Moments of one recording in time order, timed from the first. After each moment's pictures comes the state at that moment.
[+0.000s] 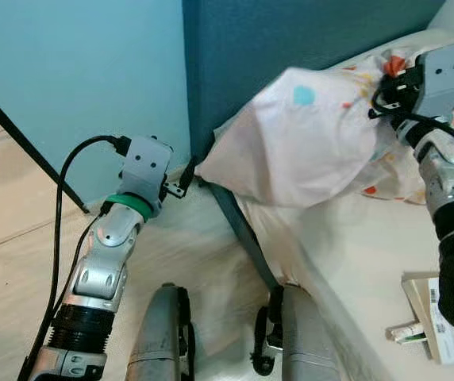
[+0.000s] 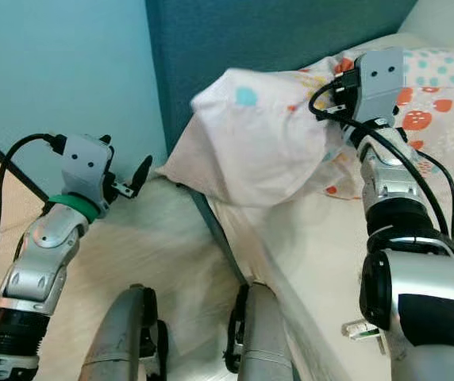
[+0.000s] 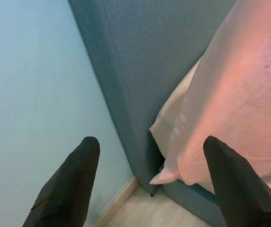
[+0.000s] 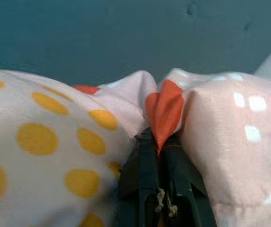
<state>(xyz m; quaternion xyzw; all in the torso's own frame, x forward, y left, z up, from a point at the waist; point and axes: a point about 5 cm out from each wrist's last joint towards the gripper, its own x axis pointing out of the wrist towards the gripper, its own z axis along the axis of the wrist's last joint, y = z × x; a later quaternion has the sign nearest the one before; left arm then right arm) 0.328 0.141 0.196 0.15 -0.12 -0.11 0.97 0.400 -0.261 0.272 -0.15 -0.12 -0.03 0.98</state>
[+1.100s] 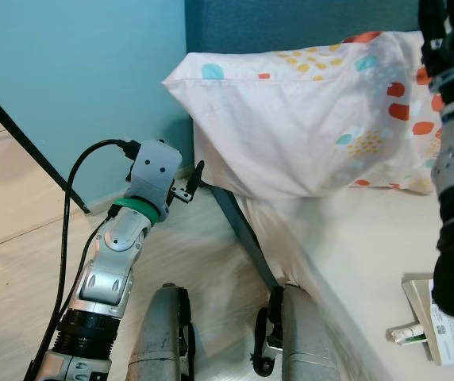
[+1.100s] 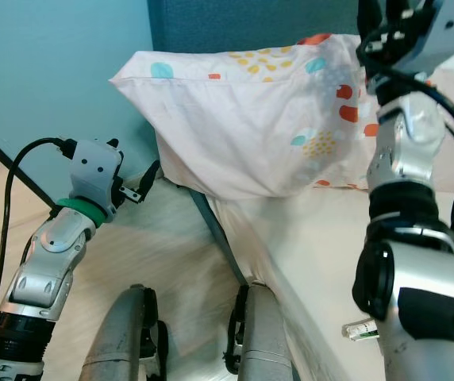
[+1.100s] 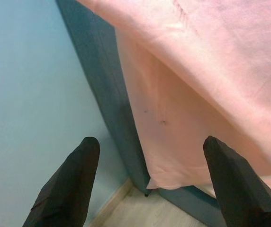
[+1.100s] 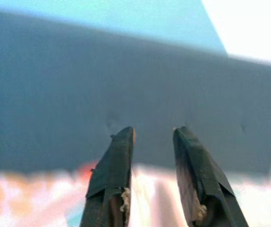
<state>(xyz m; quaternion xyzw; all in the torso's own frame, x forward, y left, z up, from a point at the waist) 0.326 0.130 0.191 0.15 -0.12 -0.12 0.97 0.367 -0.269 0.313 -0.04 -0.36 0.04 0.93</state>
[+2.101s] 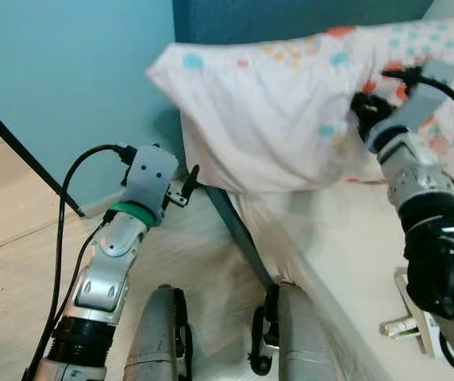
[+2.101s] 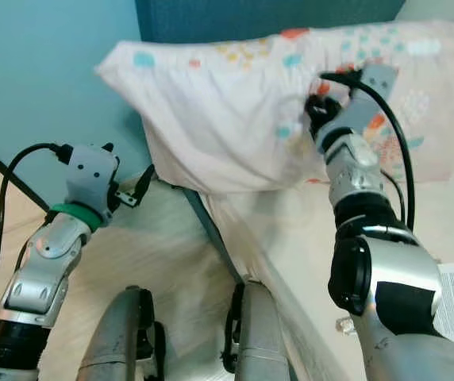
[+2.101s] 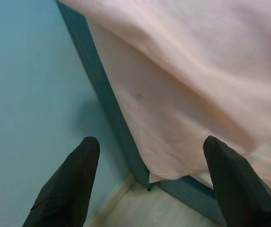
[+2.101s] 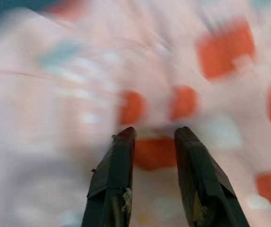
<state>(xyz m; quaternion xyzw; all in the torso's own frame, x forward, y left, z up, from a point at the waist) 0.318 0.140 0.187 0.16 -0.11 -0.11 0.98 0.419 -0.217 0.287 0.06 -0.11 0.03 0.99</state>
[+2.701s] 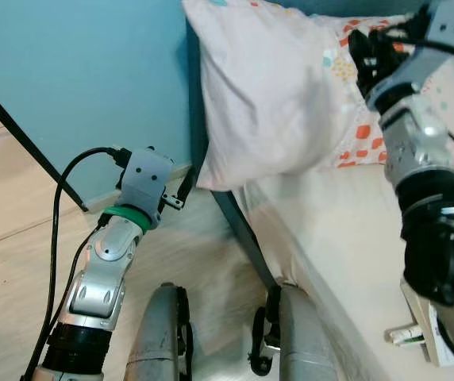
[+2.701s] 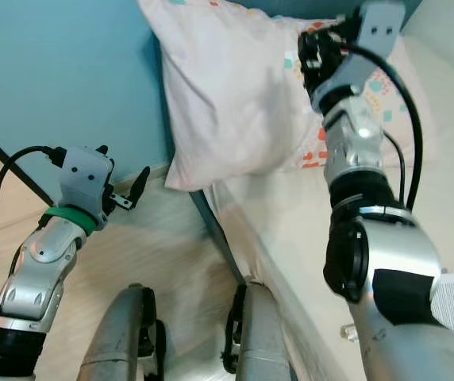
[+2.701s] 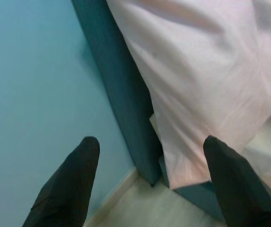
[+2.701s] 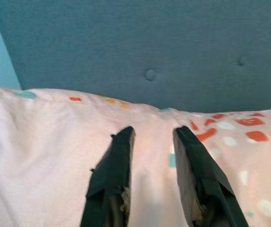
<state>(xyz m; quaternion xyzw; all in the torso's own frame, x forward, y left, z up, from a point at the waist) 0.315 0.140 0.187 0.16 -0.11 -0.11 0.98 0.402 -0.220 0.293 0.05 -0.26 0.09 0.96</state>
